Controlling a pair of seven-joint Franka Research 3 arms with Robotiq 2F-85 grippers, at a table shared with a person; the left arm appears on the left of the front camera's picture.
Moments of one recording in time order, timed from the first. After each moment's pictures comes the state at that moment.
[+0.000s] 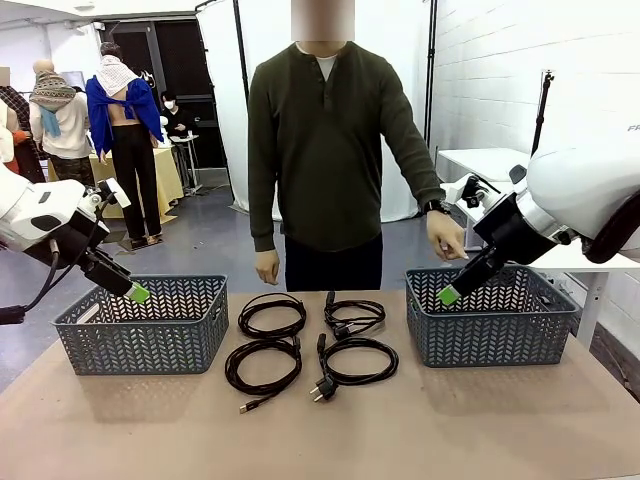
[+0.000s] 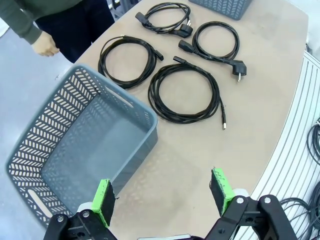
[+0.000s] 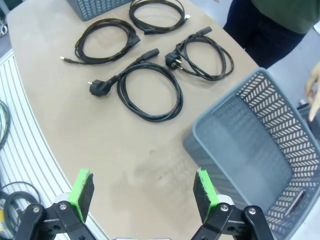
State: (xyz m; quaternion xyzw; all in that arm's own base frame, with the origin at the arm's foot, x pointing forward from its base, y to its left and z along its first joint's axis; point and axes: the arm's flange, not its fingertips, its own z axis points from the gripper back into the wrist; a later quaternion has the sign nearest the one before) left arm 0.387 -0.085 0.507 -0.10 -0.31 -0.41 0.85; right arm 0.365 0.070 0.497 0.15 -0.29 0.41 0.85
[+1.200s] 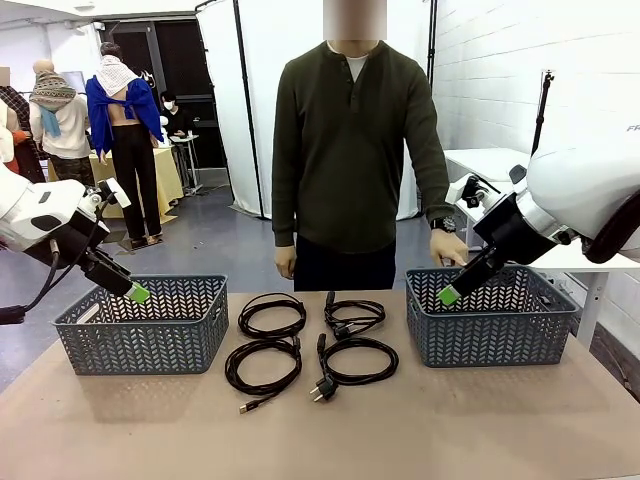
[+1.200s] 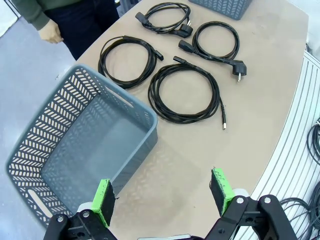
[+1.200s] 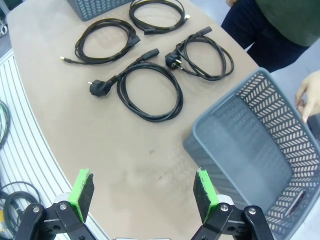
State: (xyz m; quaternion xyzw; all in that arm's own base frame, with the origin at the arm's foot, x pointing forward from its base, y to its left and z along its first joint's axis) left arm 0.387 -0.085 0.507 -0.10 -0.31 -0.41 0.85; right arm 0.365 0.070 0.497 0.15 -0.29 0.41 0.85
